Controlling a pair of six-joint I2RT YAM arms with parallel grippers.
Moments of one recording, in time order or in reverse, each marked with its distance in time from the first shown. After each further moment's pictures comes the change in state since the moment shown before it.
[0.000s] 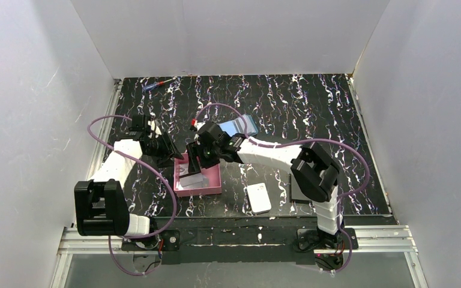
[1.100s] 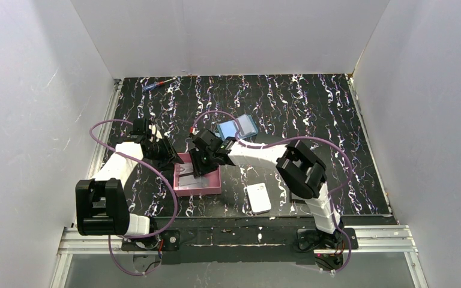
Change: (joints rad) left arm 0.001 0.007 -0.066 0.043 0.007 -0.004; right arm 0.033 0.146 0.097 -0.119 0.089 0.043
